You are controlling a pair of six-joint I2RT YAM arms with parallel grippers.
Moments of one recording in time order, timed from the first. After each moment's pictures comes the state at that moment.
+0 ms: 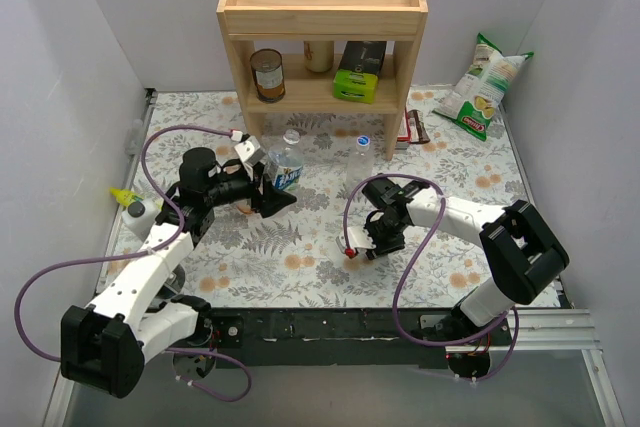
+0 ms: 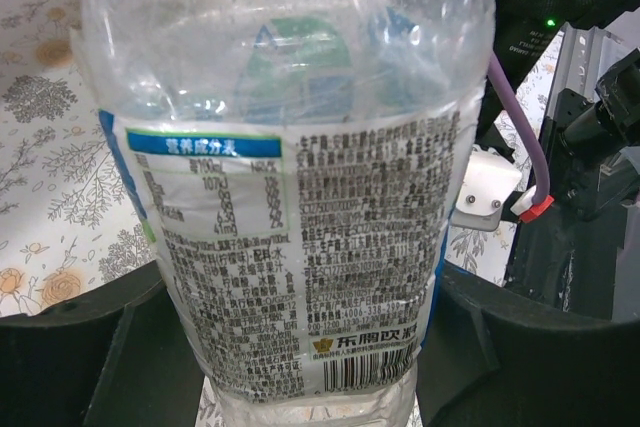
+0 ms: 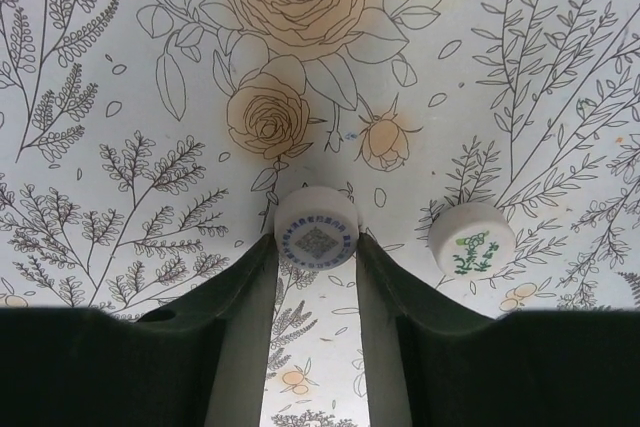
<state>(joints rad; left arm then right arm) -0.30 1.01 0.73 0.00 0.82 0.00 0.72 1.55 0.88 -0.76 -0.30 -1.31</state>
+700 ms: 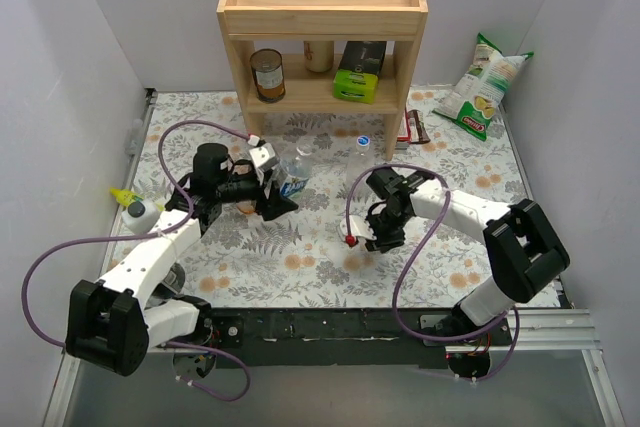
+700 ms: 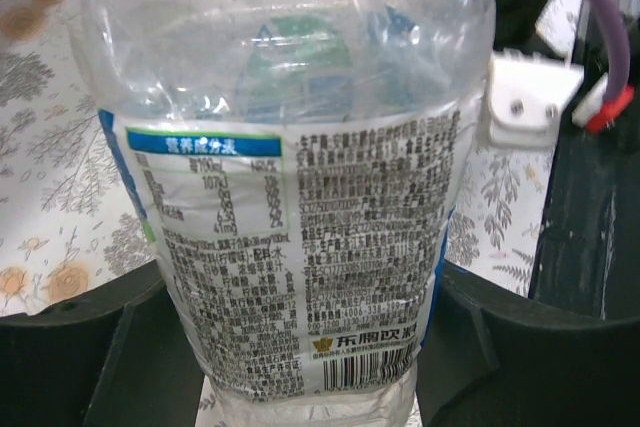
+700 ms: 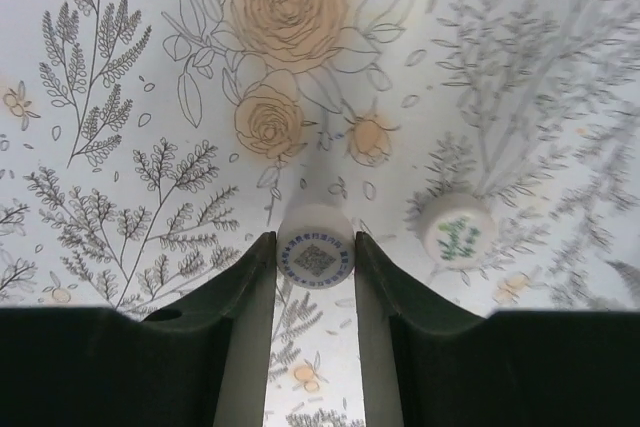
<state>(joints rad) -0.31 1.14 0.77 -0.08 0.85 0.17 0.67 1.56 0.92 -0.82 -0.41 -1.31</state>
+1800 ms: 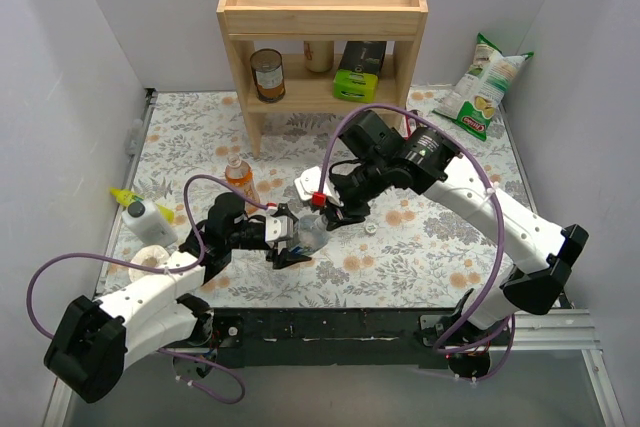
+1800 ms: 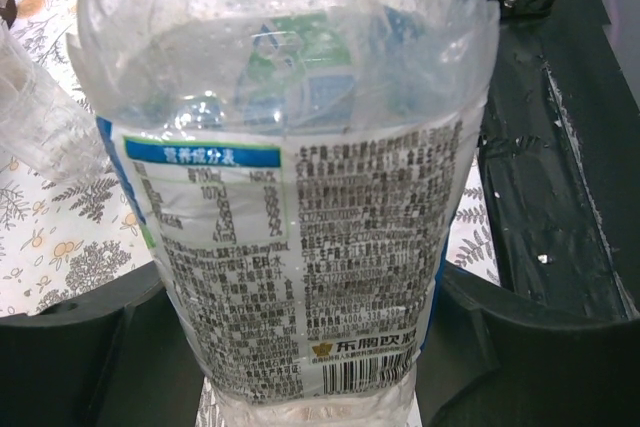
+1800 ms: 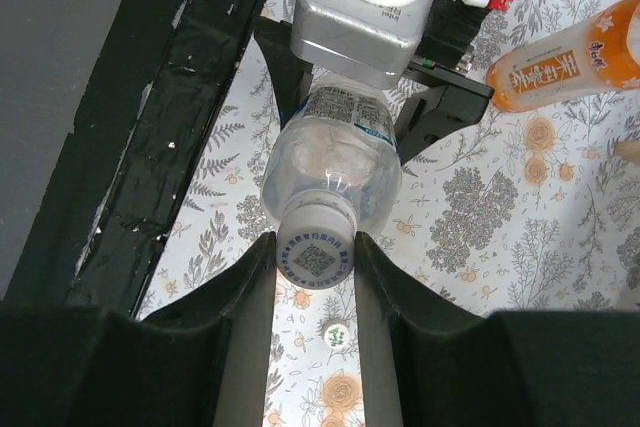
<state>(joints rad) -0.57 0.97 0.39 0.24 0.93 0.43 0.95 1.51 1.75 -1.21 -0.64 -0.90</state>
